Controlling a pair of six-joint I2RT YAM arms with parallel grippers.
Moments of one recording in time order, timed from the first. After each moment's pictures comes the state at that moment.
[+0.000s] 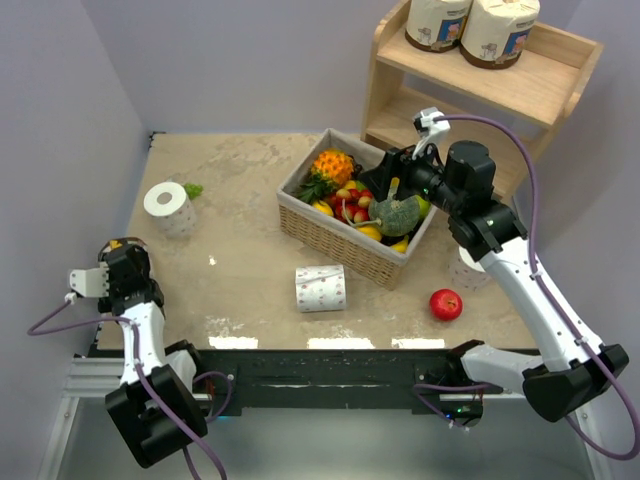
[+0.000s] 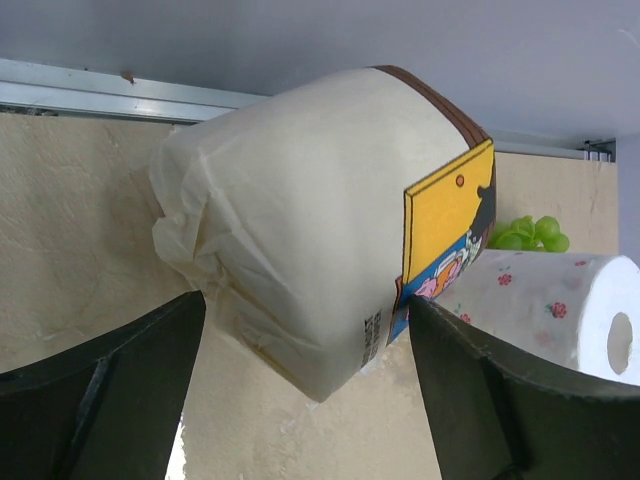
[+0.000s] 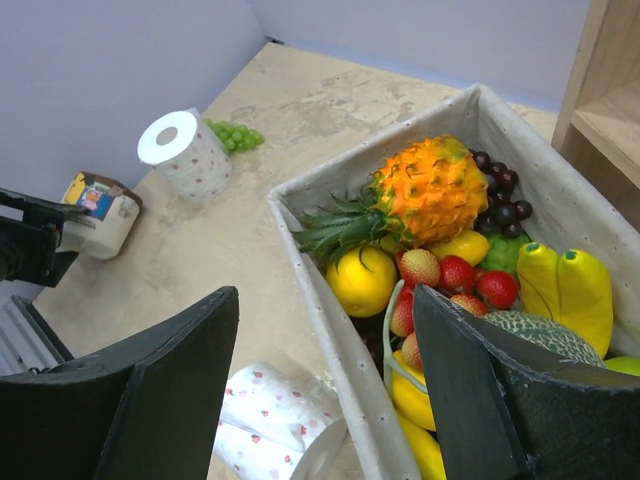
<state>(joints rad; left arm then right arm) 0.51 0.87 0.39 -0.17 -0.44 -1.07 0.43 1.16 1.30 -0.32 -0.25 0.25</state>
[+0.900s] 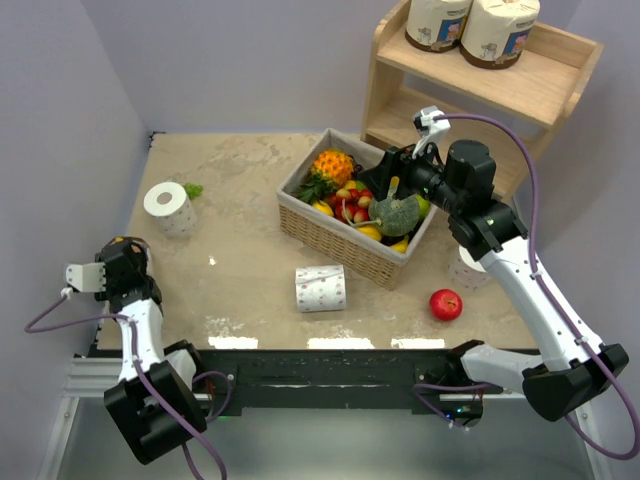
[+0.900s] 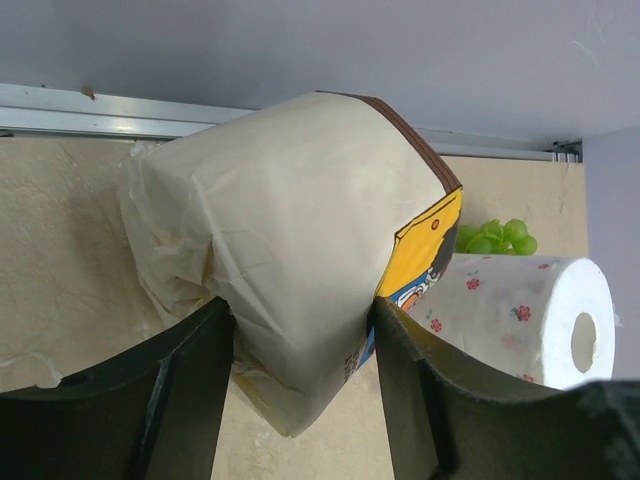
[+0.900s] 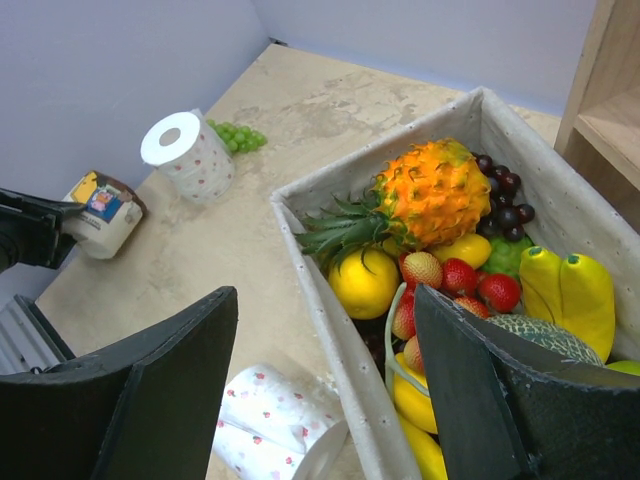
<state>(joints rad) 0.52 0.90 0.40 -0.10 -0.41 -1.05 0.43 1.17 1.31 -0.32 -0.25 0.25</state>
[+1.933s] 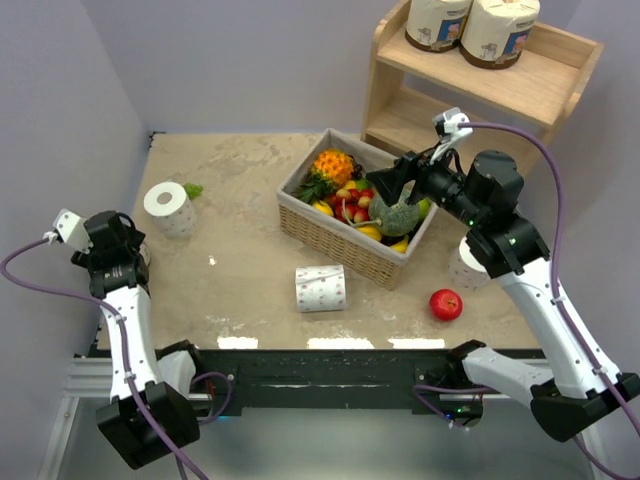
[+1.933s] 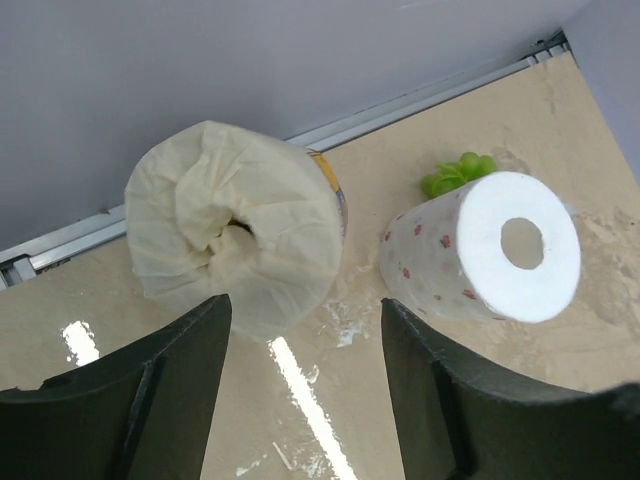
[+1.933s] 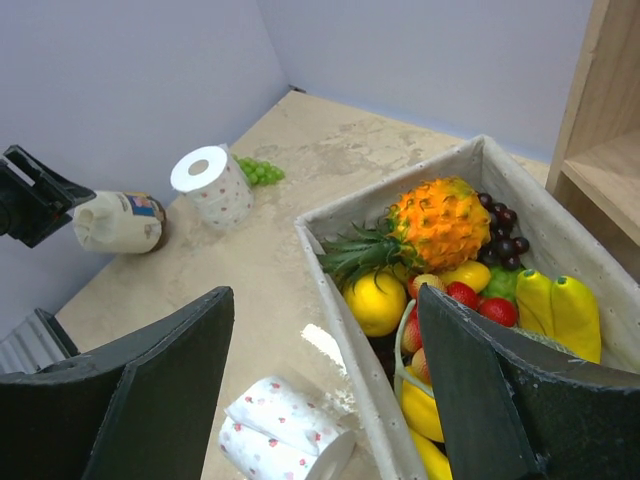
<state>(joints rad) 0.44 0.88 0.75 -0.41 -0.38 -0.62 0.44 1.05 1.31 -0.32 -0.25 0.25</state>
